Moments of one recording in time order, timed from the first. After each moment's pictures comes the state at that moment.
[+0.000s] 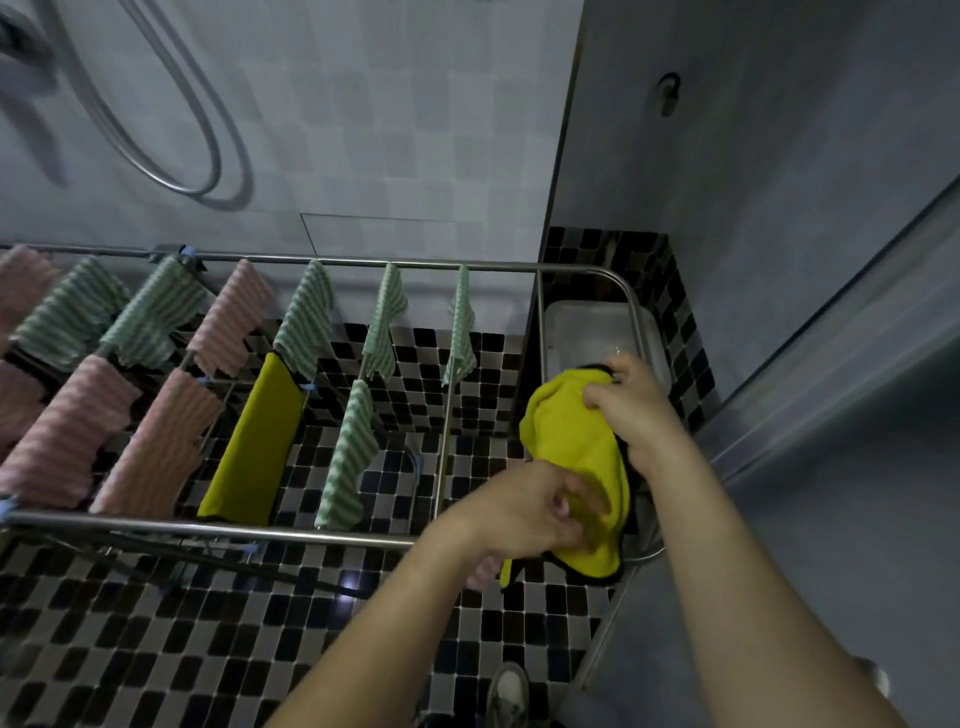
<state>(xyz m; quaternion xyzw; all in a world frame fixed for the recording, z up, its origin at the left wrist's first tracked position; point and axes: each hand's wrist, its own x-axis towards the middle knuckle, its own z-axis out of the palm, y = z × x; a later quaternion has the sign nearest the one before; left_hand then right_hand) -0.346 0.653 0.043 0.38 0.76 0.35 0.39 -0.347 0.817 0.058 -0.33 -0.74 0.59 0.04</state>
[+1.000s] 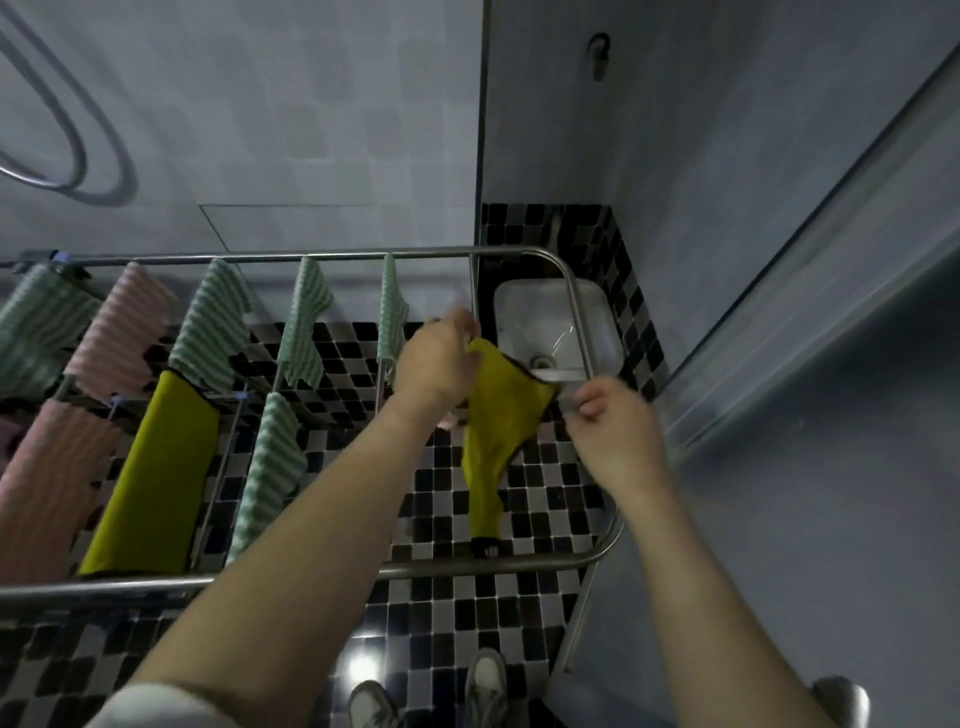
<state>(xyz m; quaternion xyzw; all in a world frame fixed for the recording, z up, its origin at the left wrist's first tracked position) -0.469 0.734 0.020 0.25 0.93 0.26 0.08 -0.305 0.852 0.032 -0.33 -0.87 0.34 0.08</state>
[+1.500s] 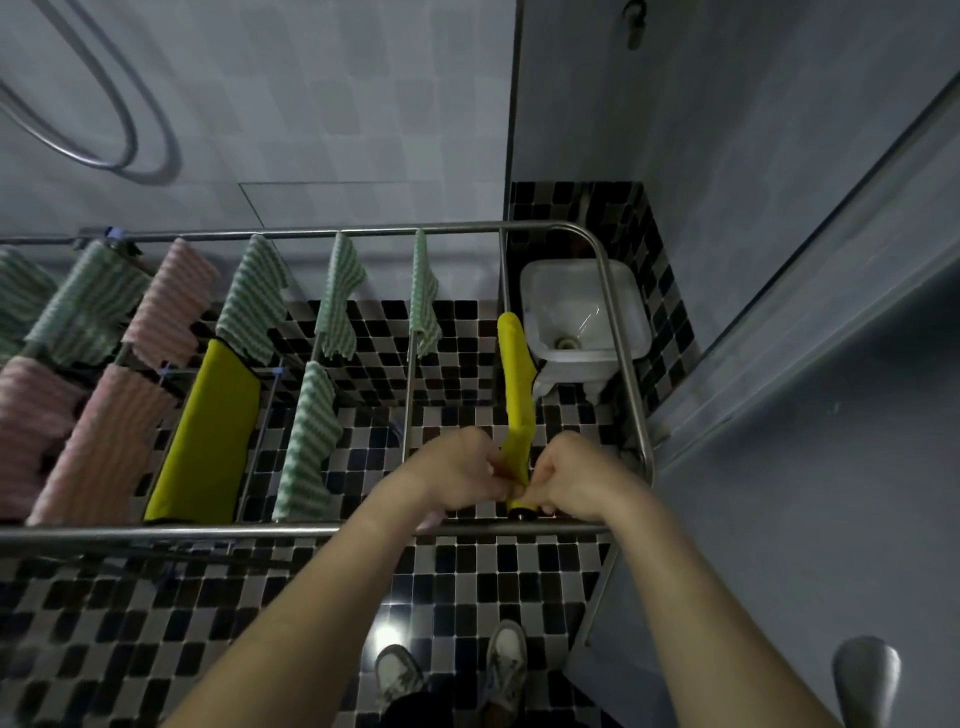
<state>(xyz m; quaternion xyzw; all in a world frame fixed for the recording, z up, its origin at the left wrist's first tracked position) -0.383 0.659 0.003 0.34 0.84 0.19 0.39 -0.294 0.797 0.019 -0.21 -0.87 0.34 -0.28</state>
